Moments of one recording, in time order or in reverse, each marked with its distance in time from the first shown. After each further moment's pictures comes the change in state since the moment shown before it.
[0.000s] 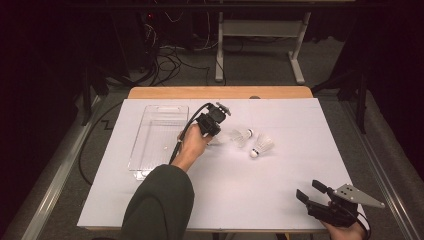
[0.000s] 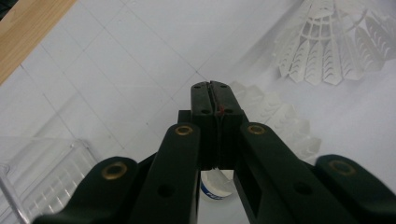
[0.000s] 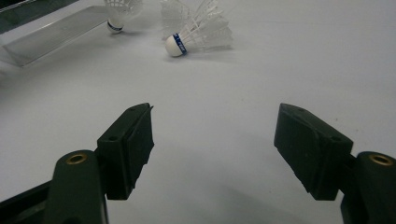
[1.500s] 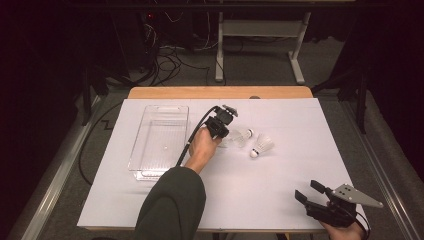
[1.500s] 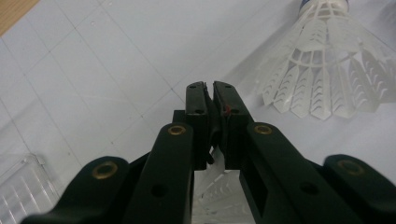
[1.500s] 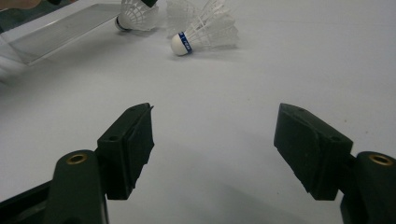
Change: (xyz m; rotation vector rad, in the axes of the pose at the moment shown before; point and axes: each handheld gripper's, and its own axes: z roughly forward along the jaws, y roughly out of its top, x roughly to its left) left arm -0.016 0.012 0.024 0.004 -0.002 -0.075; right arm 0.003 0.000 0.001 0.007 0.013 -0.008
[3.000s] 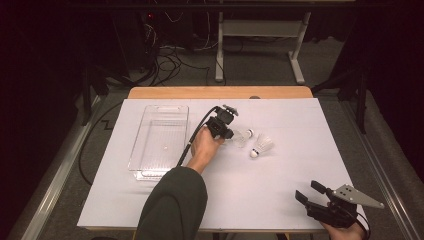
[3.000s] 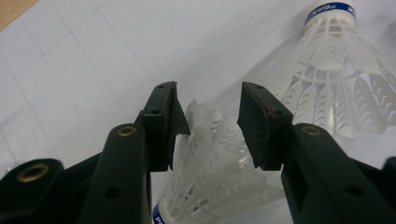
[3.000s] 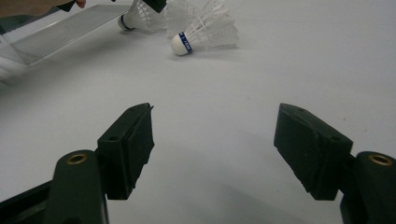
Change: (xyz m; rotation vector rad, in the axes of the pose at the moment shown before) left arm -0.001 0.001 0.008 -0.033 -0.005 -0.034; right arm 0.000 -0.001 -0.002 -0.003 0.001 0.006
